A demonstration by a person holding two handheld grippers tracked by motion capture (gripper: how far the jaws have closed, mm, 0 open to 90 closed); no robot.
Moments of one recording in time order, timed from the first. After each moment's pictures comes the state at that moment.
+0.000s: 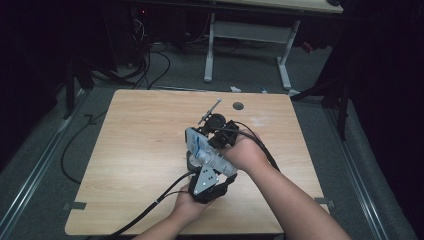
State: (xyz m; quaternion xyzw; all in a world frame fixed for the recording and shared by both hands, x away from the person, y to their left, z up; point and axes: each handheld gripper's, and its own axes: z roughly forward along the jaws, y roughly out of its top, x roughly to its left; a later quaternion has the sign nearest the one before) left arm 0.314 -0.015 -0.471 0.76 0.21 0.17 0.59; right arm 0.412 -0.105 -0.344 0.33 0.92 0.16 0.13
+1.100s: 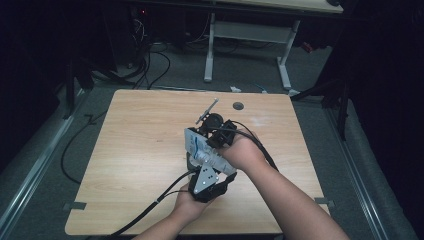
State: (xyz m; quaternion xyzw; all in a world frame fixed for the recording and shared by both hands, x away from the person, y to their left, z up) left arm 0.316 -0.015 -0.471 0.76 0.21 0.18 0.59; right arm 0.414 -0.100 -0.344 0.32 0.92 0.16 0.13
